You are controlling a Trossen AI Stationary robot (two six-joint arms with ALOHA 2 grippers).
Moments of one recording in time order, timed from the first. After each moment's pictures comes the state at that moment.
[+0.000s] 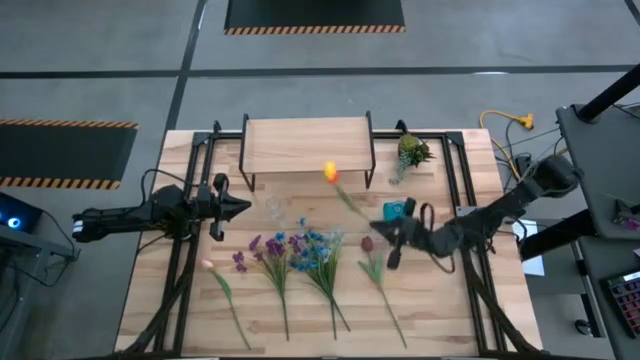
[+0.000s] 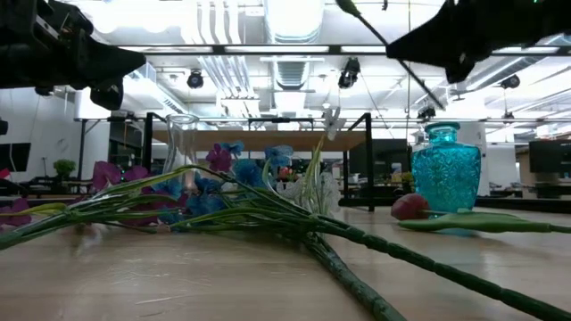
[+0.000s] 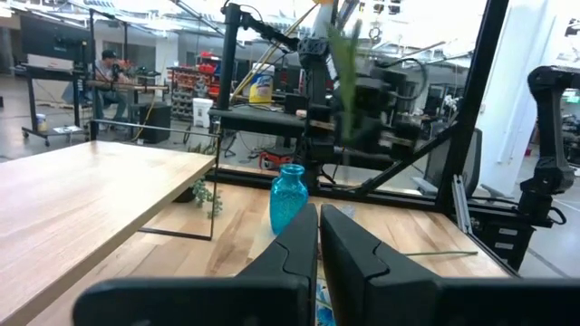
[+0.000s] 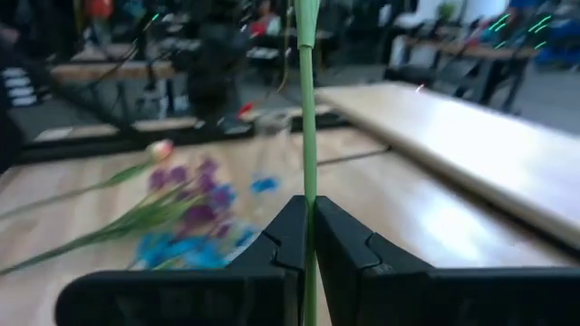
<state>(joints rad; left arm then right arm) 0.09 0.08 0.05 0.11 0.02 -0.13 0.49 1.20 0.37 0.69 0.84 0.12</state>
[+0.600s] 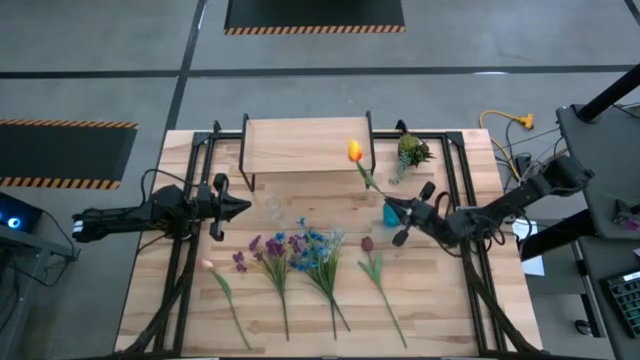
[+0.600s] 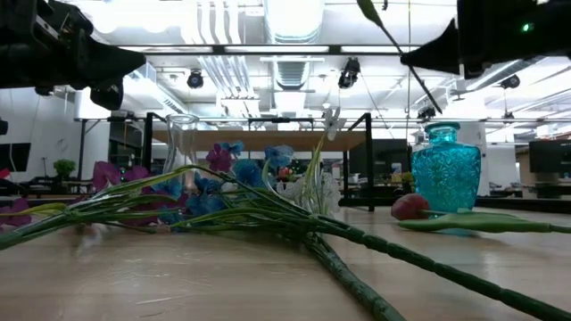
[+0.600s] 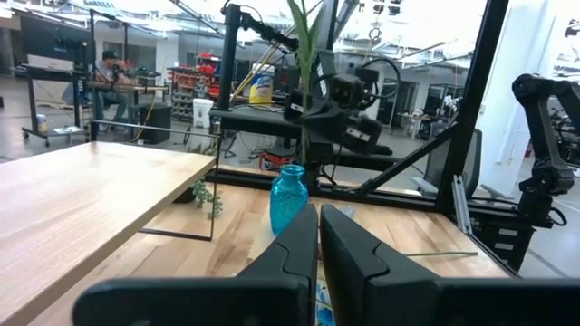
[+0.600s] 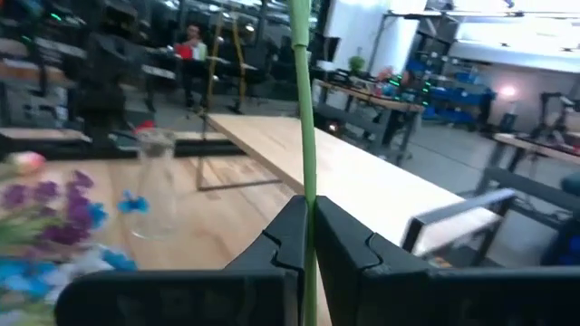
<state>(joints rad) 0.09 0.08 0.05 0.11 0.02 -0.13 0.39 1.06 0.23 0.85 0.97 -0.18</state>
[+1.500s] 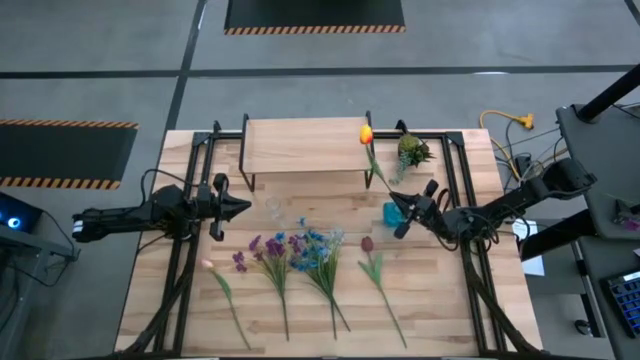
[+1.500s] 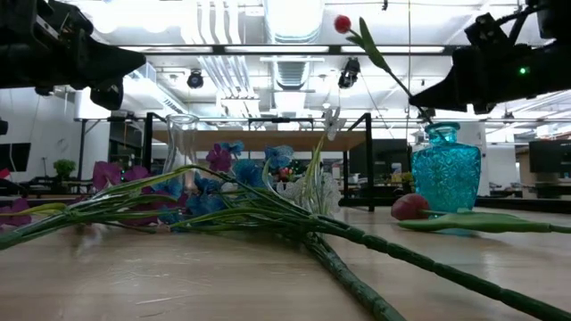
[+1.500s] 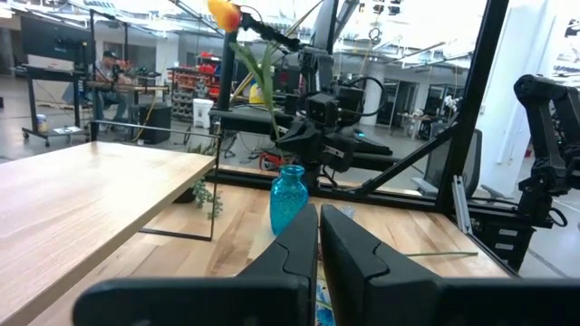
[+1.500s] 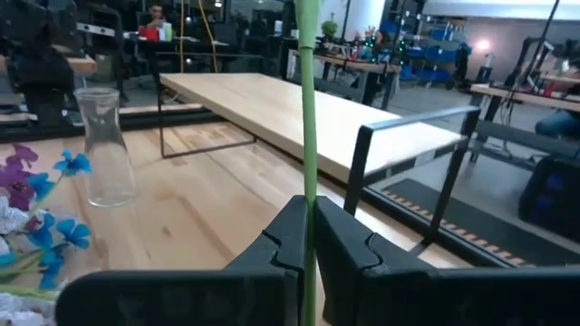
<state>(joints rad) 0.09 0.08 0.05 0.11 0.02 -0.13 0.31 1.06 0.09 0.89 0.97 0.01</state>
